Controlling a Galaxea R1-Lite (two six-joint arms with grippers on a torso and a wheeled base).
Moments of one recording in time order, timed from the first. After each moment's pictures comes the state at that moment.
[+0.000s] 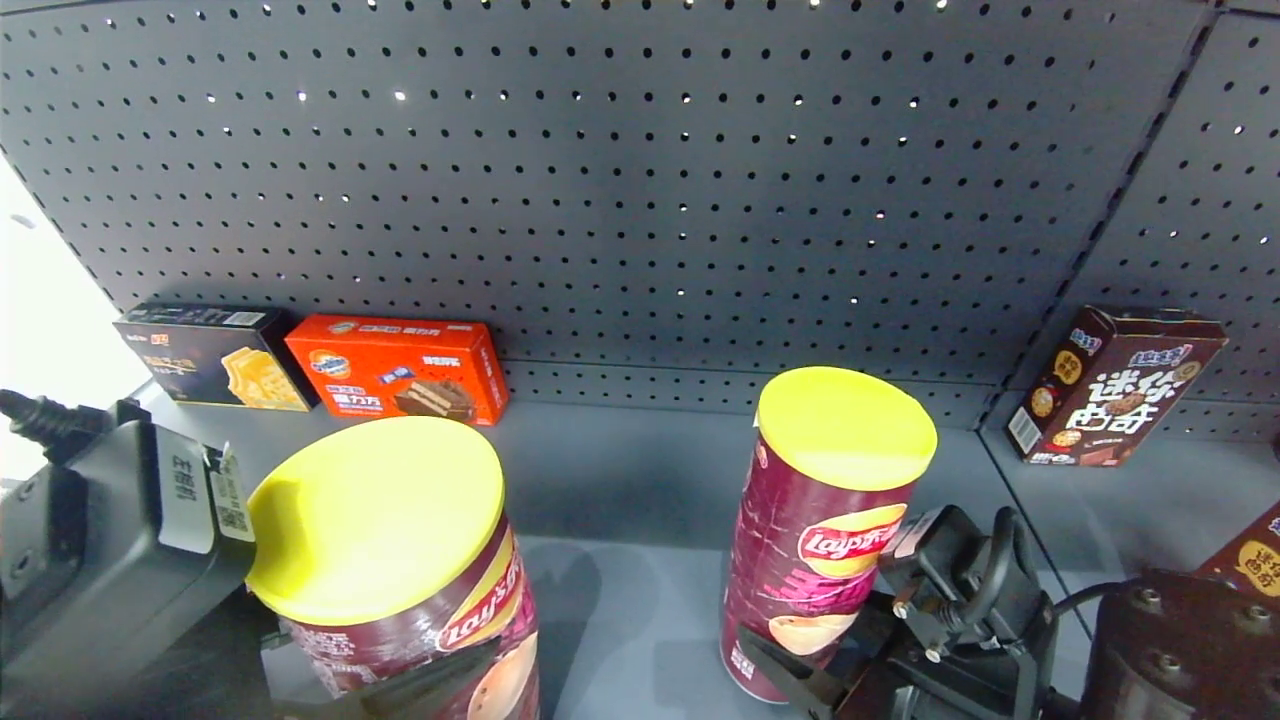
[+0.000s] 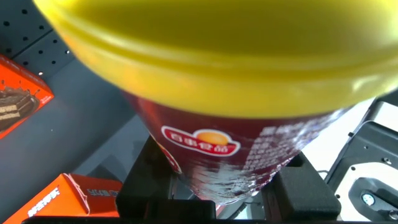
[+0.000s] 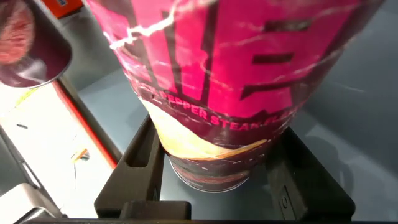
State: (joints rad) left arm -0.87 1.09 -0.64 -0.11 0.06 0.16; right arm 1.03 1.58 -0.37 -0.99 -0.28 0.05
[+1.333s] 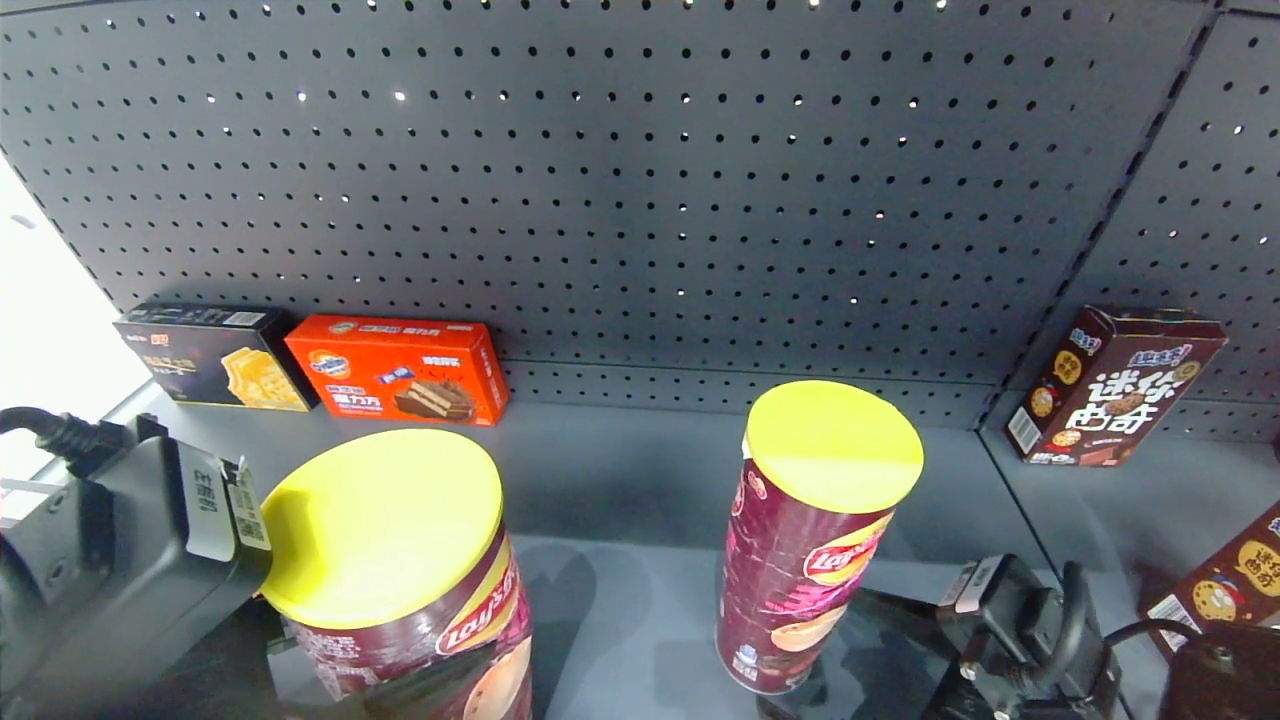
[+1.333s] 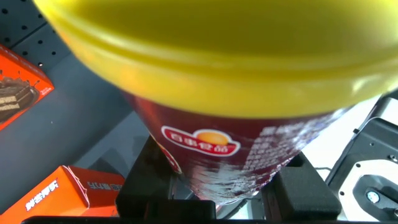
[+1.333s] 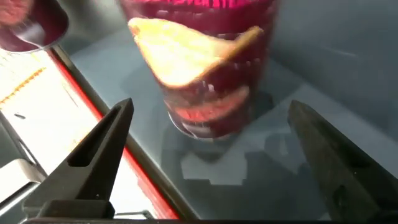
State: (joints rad) left arm -0.86 1.09 -0.62 -0.11 0.06 0.16; right arm 1.03 1.52 -0.23 -1.07 -0.27 0.05
